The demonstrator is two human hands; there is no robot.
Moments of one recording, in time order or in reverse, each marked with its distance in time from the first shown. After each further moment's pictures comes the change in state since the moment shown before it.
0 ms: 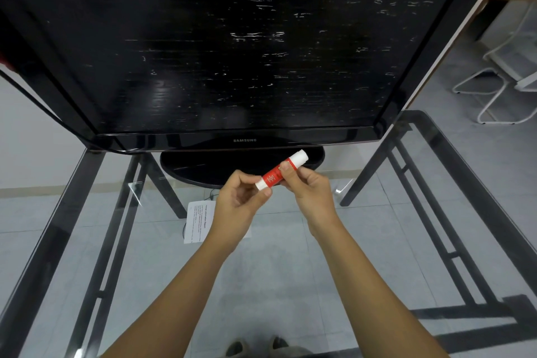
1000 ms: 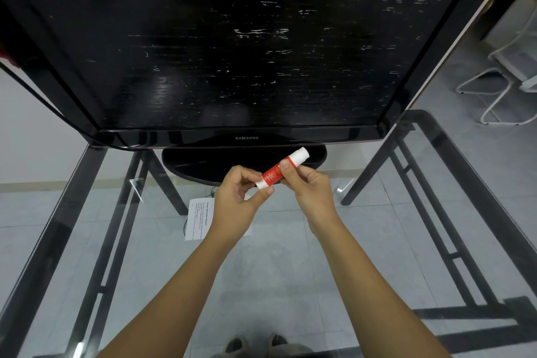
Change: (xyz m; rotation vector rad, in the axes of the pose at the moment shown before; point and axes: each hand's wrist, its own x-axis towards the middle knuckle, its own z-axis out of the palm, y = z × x) left_hand 0.004 0.001 -0.001 0.158 0.071 0.073; right_hand 0.005 0.003 0.003 -0.042 0.004 -0.013
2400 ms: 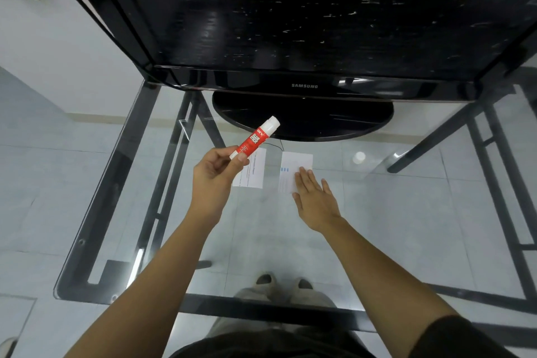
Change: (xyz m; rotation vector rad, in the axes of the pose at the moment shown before) left_hand -0.045 -0.027 -0.104 -0.047 0.302 -0.315; right_hand -0.002 0.175 0.039 -1.446 -0.569 -0.167
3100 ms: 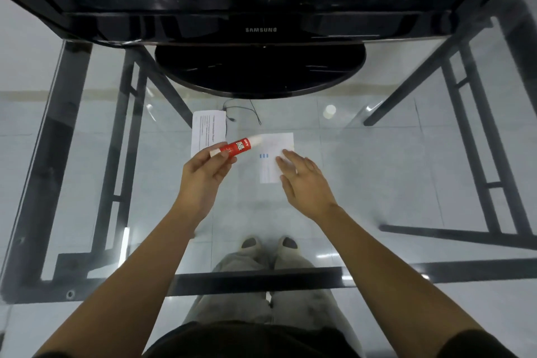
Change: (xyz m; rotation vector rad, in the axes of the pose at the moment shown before) left_hand -0.004 -0.081 0.023 -0.292 -0.115 -0.354; right_hand -0.049 0.028 0.017 0.157 0.223 -0.075
